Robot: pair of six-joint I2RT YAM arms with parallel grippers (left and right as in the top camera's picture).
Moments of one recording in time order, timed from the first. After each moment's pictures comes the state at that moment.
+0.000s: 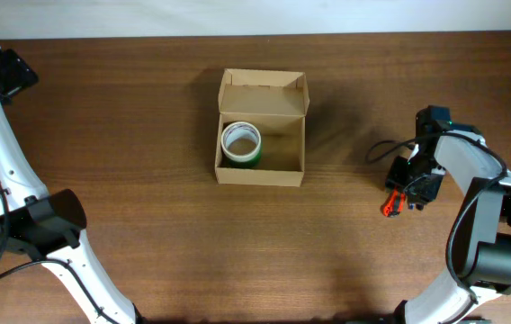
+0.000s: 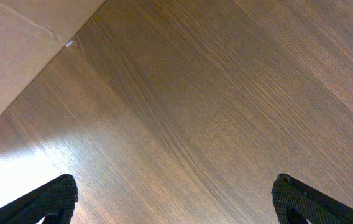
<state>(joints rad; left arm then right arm) 0.38 2.25 2.75 -1.67 -0.32 -0.34 -0.20 1.89 1.18 -0.92 -0.02 0.30</state>
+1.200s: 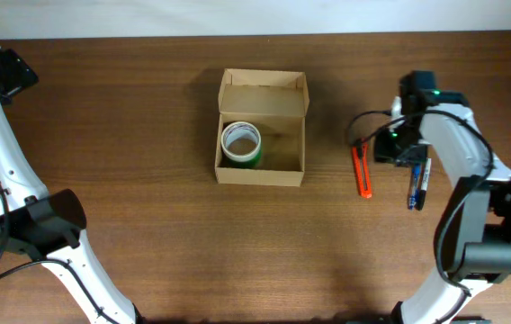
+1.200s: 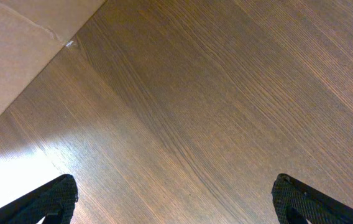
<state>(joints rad) 0.38 2.25 2.75 -1.67 -0.32 -0.34 -0.06 1.93 1.43 -1.01 -0.02 0.12</state>
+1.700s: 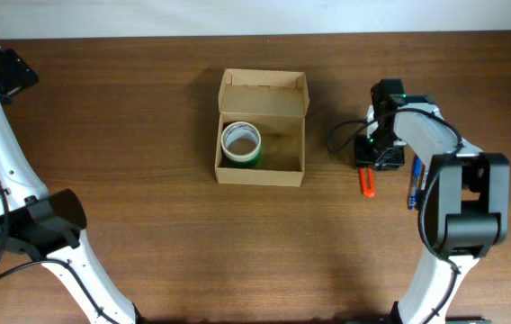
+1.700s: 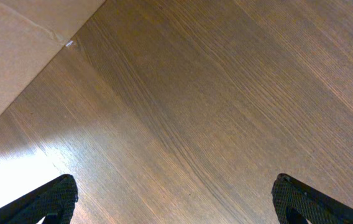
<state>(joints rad) 0.38 2.25 2.75 -1.67 -0.32 -0.34 0.00 2.08 1.44 -0.94 -0.01 0.10</state>
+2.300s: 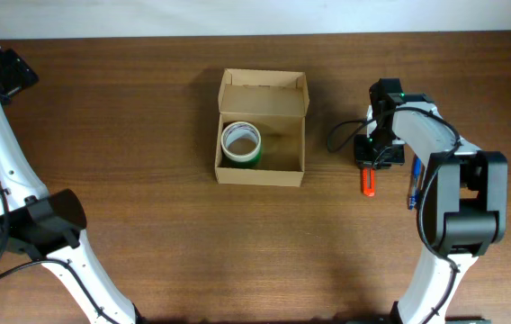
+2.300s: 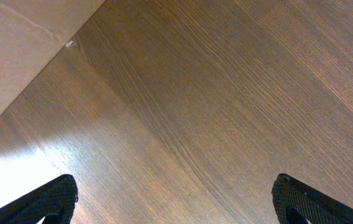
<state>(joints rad) 0.38 2.25 2.75 -1.67 -0.32 -0.34 0.01 2.09 1.46 -0.96 0.00 0.11</state>
